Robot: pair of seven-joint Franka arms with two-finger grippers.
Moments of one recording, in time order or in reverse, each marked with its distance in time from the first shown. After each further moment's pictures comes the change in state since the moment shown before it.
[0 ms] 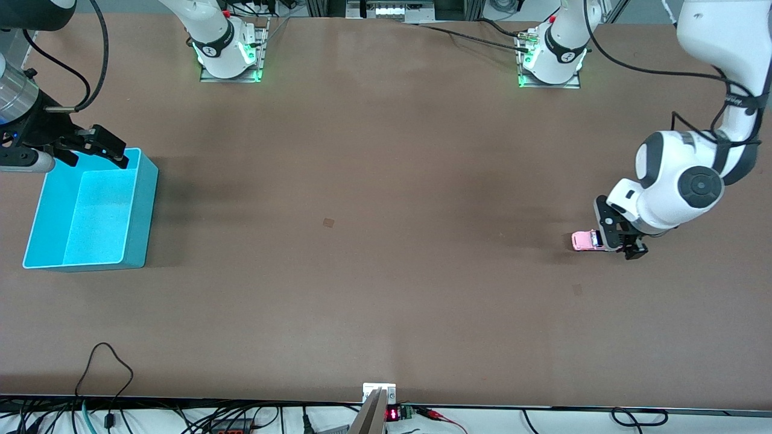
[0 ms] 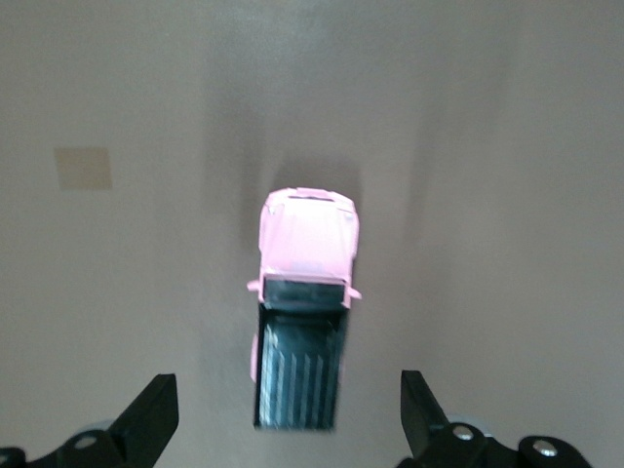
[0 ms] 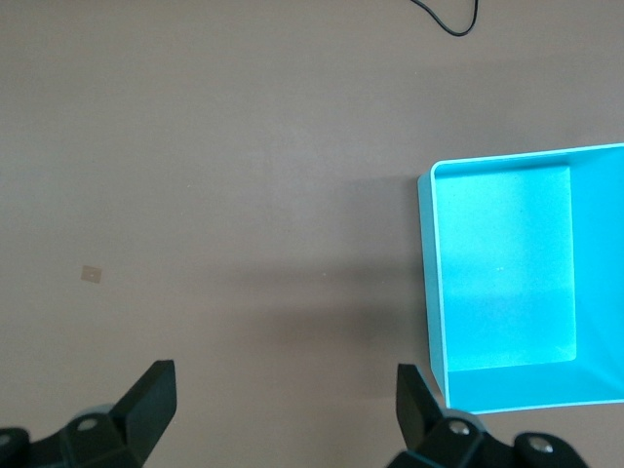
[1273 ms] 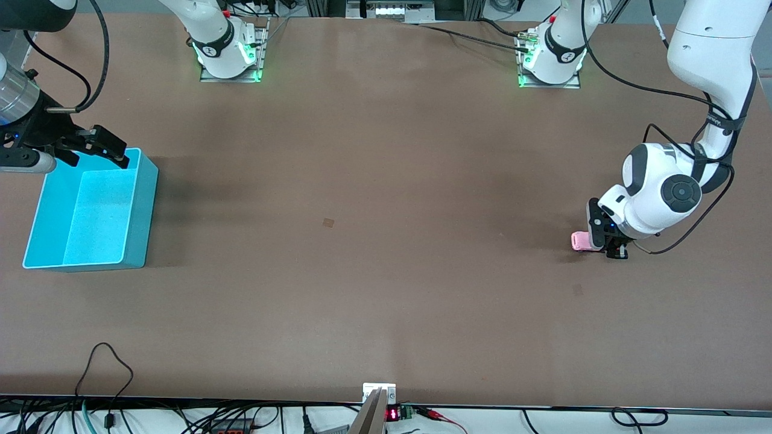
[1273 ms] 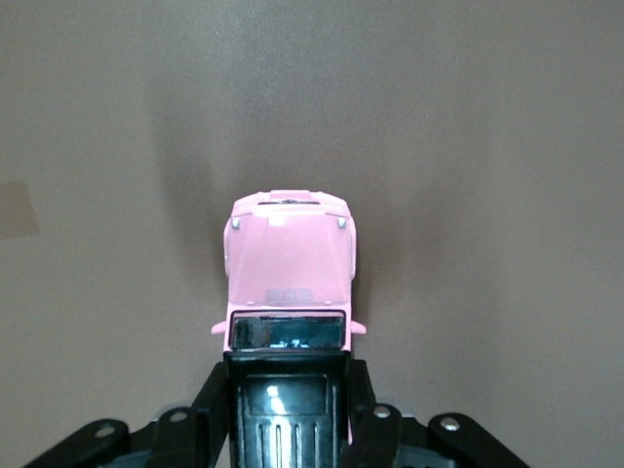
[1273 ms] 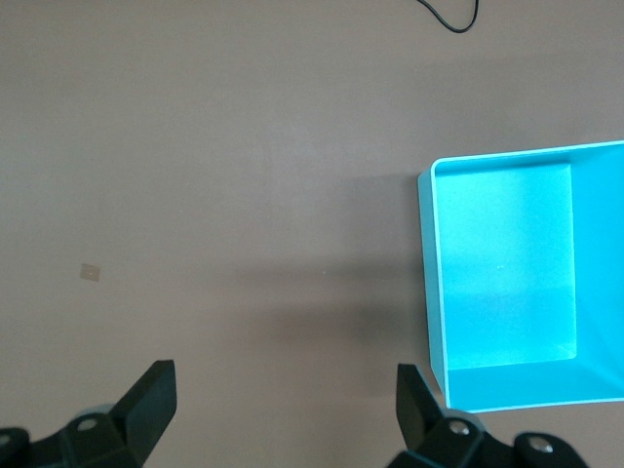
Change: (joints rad) left arm 0.019 0.073 -0.004 -0.014 0.000 0.094 0.129; right arm 0.000 0.000 0.000 -0.003 0.000 -0.001 0.000
